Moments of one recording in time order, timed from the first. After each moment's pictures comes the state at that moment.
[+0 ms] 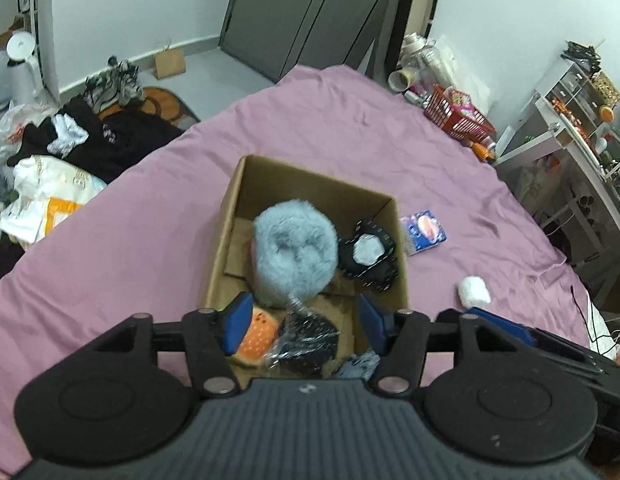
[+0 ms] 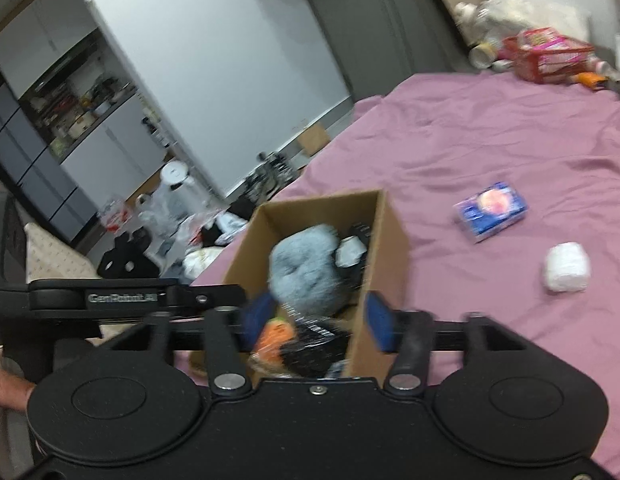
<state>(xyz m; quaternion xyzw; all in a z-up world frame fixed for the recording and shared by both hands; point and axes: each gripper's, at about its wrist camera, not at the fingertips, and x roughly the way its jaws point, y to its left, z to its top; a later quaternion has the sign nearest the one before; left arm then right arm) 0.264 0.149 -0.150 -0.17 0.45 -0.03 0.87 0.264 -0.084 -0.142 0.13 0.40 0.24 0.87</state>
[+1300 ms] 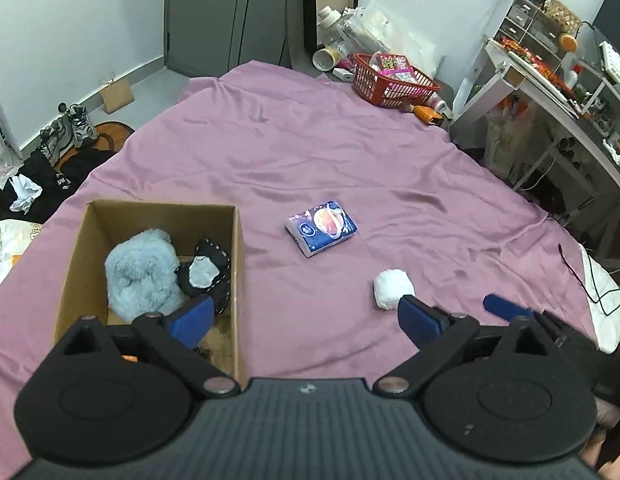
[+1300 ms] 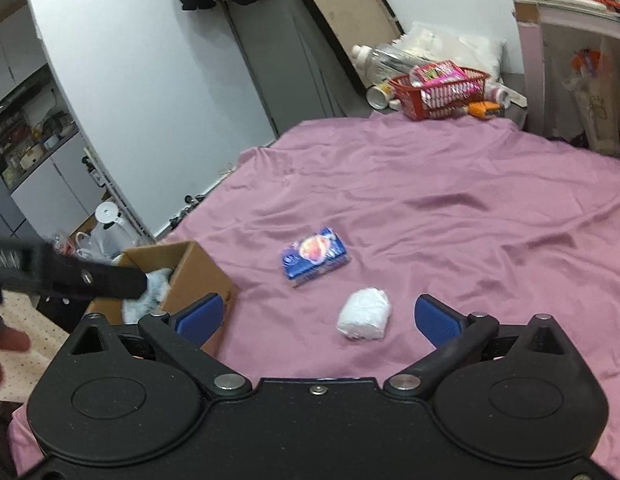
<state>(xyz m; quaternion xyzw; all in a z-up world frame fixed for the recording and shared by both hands) 0.303 0.003 -0.122 -0.08 0.47 -0.06 0.88 0.295 -0.221 -0.180 0.12 0.36 0.17 0.91</state>
